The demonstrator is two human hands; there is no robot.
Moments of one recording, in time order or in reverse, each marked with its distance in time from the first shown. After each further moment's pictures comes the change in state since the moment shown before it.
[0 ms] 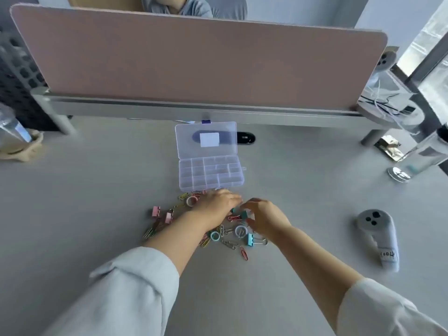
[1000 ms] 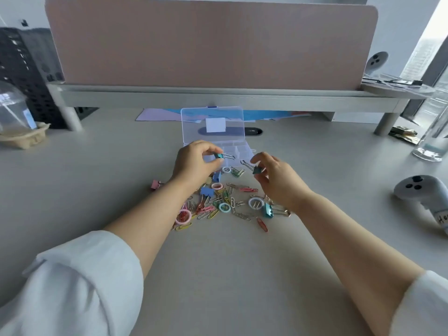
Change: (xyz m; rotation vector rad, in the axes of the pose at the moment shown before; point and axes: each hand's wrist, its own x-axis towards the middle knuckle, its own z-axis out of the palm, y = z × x) left_hand -0.026 -0.031 0.024 -0.611 0.859 -0.176; right_hand 0.011 0.015 0.042 0.046 0.520 -0.212
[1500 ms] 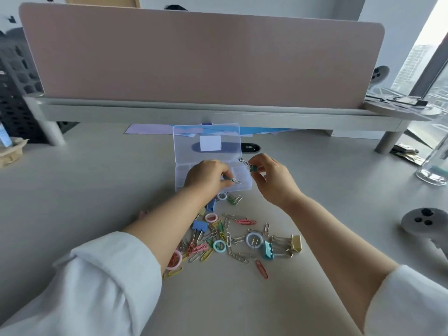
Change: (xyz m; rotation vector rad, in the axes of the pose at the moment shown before) left_hand 0.057 -0.002 0.033 0.421 -0.265 0.045; right_hand 0.066 0.019 -0.002 0.129 0.112 0.069
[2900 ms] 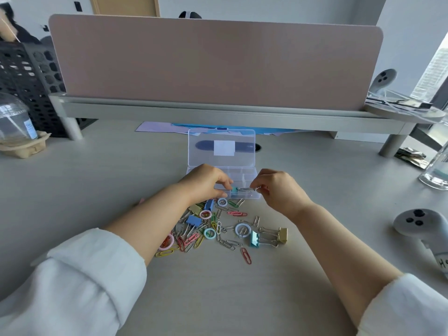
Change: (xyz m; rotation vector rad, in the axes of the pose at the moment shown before) left_hand -0.025 0.007 -0.008 -0.071 -0.250 0.083; right_hand -0.028 0.019 -0.023 -0.242 -0.176 -0.255
